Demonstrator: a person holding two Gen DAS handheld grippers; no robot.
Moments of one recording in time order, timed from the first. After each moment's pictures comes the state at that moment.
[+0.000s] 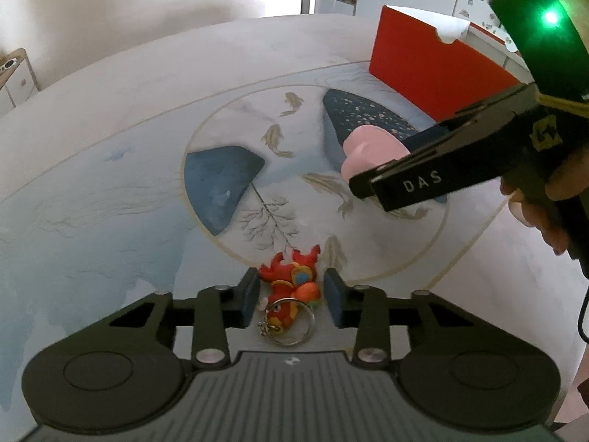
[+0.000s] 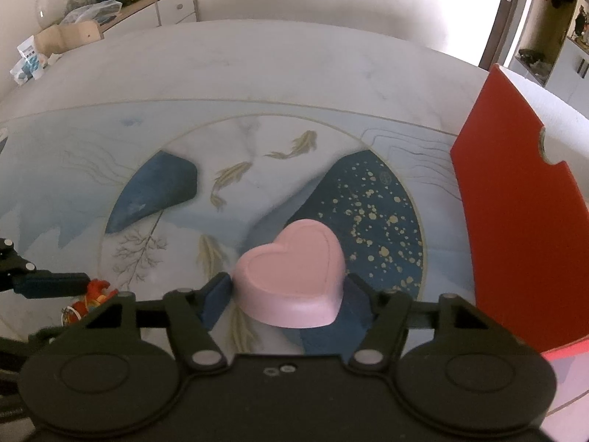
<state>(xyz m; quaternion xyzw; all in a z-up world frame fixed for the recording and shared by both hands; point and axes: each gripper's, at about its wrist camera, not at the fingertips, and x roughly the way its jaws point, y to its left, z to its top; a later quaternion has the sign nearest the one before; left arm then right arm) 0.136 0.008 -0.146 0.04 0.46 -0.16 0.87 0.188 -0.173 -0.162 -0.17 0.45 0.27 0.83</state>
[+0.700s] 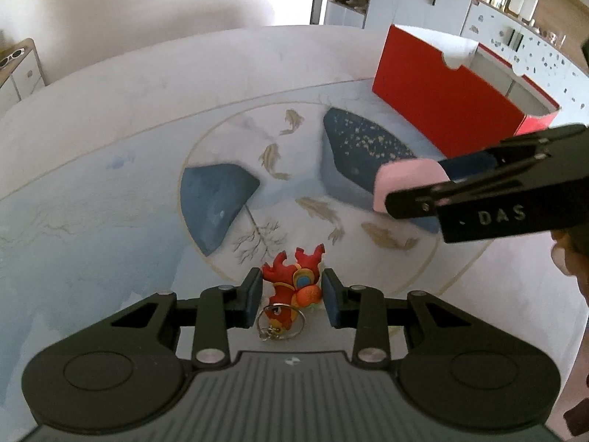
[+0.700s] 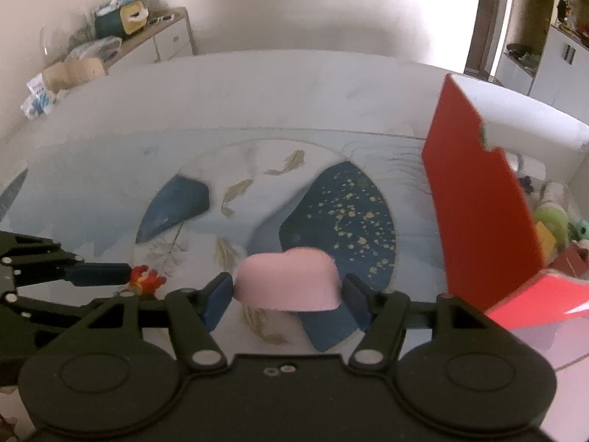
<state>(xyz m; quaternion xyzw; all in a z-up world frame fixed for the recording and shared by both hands) 0.144 0.000 -0.133 0.01 0.46 -0.15 0.88 0.163 -0.210 -0.122 -0.12 0.43 0.28 0.85</state>
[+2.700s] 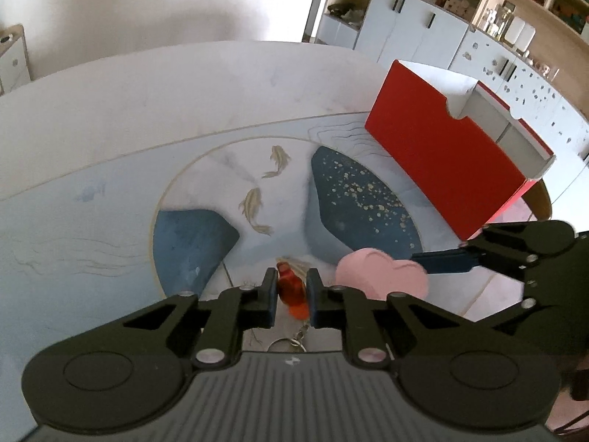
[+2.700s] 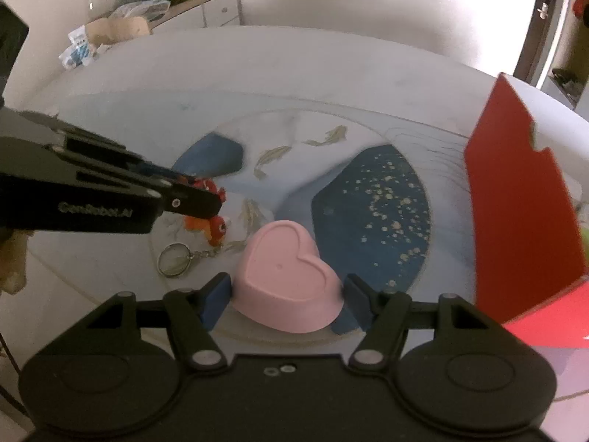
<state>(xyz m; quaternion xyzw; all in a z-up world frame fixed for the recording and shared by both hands) 0.187 -0.002 -0.126 -0.05 0.45 -0.17 0.88 0.154 -0.205 -0.141 -0.18 0.43 0.35 0.81</state>
